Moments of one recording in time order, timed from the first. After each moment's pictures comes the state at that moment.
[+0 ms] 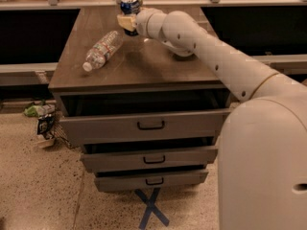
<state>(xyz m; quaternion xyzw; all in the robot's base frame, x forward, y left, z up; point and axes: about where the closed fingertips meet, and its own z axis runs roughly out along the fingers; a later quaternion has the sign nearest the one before) 0.879 0.060 0.927 -0.27 0.68 0.19 0.65</state>
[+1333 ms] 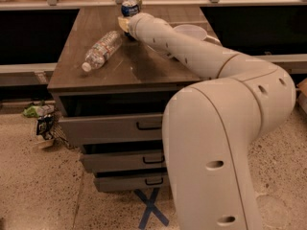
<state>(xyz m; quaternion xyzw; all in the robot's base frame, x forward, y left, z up) 0.935 0.070 0.891 -0.18 0.73 0.14 0.65</state>
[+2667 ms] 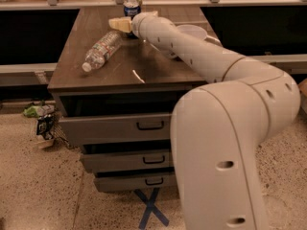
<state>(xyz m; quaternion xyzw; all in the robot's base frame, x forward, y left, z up) 0.939 0.054 0.897 -0.16 0.72 0.15 0.66</state>
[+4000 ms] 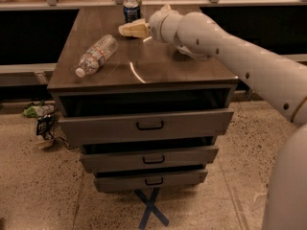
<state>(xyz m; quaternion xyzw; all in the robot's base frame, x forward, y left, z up) 0.821 0.021 0.941 -0.28 0.69 0.15 0.65</state>
